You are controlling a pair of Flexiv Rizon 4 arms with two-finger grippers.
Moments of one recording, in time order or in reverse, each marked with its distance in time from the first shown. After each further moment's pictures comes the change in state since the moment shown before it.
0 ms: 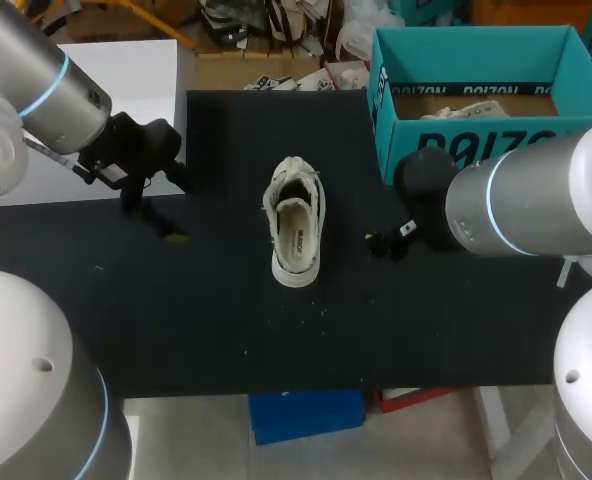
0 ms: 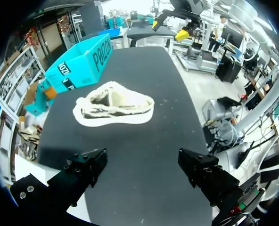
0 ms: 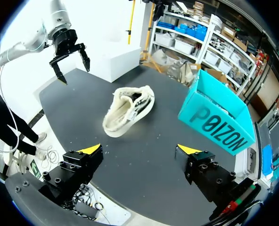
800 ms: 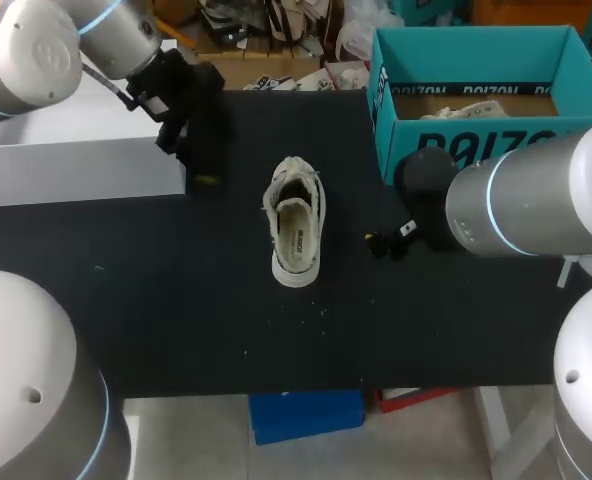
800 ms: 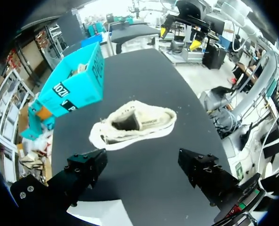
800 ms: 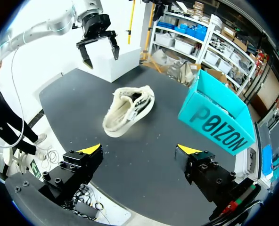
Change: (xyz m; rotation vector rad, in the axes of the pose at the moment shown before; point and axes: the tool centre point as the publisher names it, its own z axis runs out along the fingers) left arm -0.085 -0.053 0.006 -0.002 0.087 0.175; right arm 0.000 0.000 0.000 0.001 0.000 0.005
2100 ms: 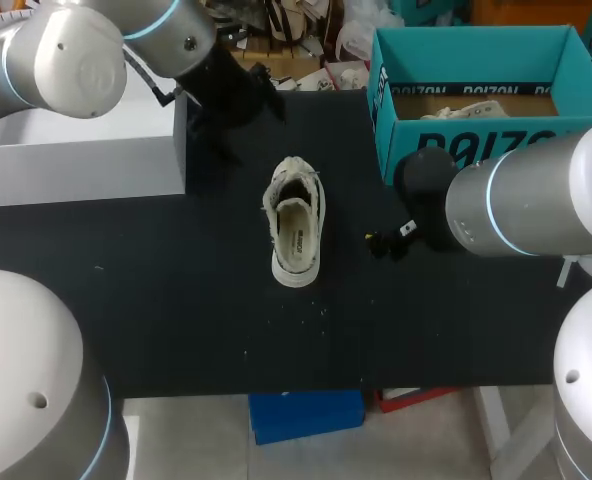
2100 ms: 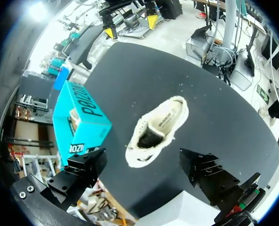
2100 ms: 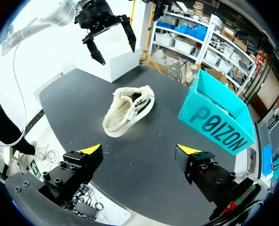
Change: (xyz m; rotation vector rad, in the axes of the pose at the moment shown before) left arm -0.027 -0.072 -0.001 -0.176 -0.133 0.700; right arm 0.000 0.000 0.000 0.000 0.000 0.000
